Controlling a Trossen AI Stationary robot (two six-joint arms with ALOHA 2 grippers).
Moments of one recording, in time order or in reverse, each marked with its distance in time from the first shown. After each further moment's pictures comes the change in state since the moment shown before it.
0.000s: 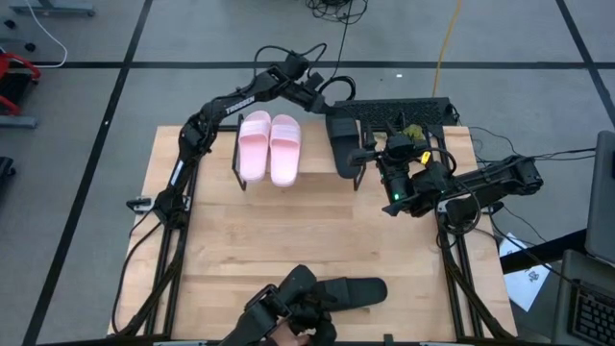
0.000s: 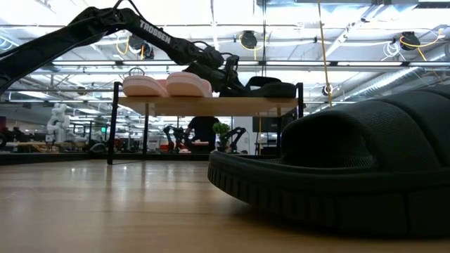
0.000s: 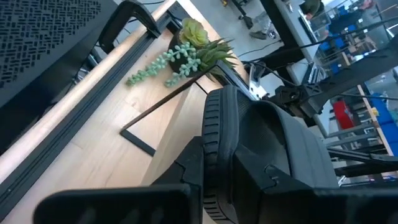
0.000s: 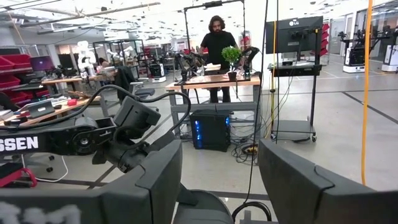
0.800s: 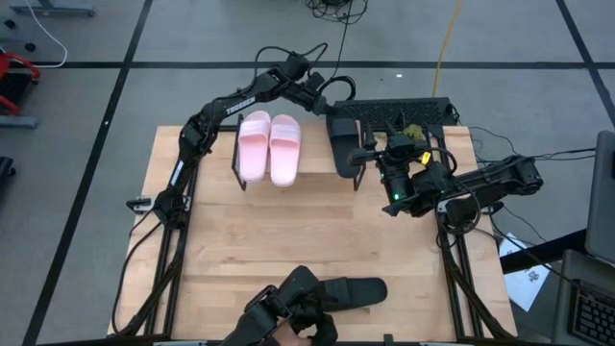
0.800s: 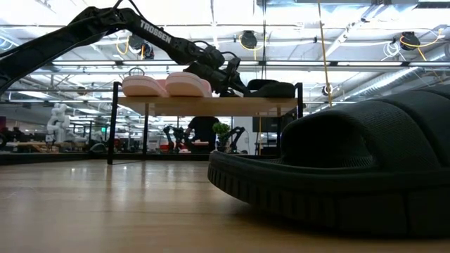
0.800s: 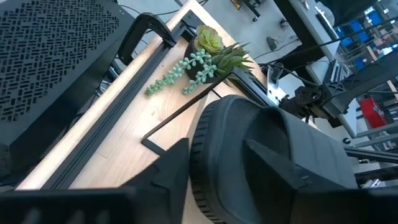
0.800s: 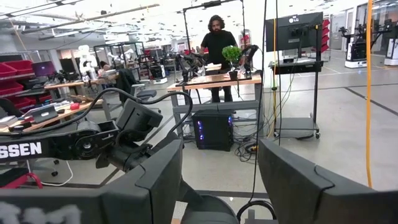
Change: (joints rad) left arm -0.005 0.000 0.000 0.009 -0.075 0.063; right arm 0.000 0.000 0.000 0.000 0.000 0.033
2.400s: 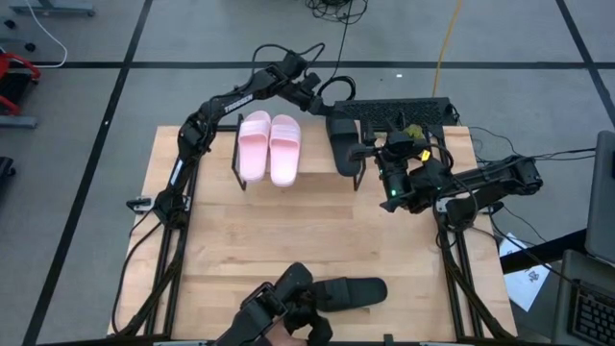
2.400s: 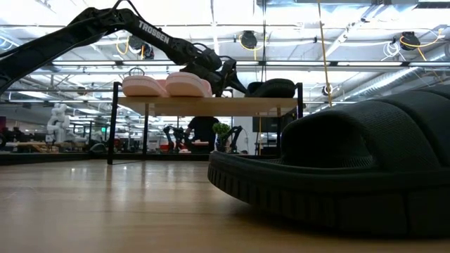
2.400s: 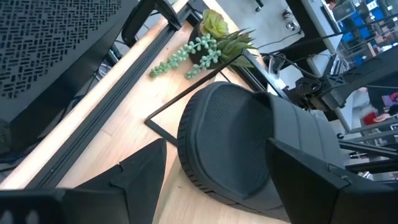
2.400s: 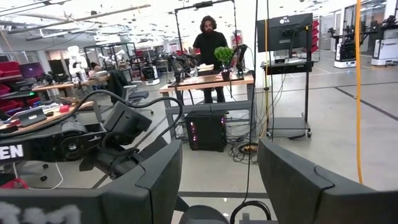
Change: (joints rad) left arm 0.019 -0.002 0.007 -0.097 0.029 0.018; right arm -0.034 0.001 0.000 -0.038 0.000 0.039
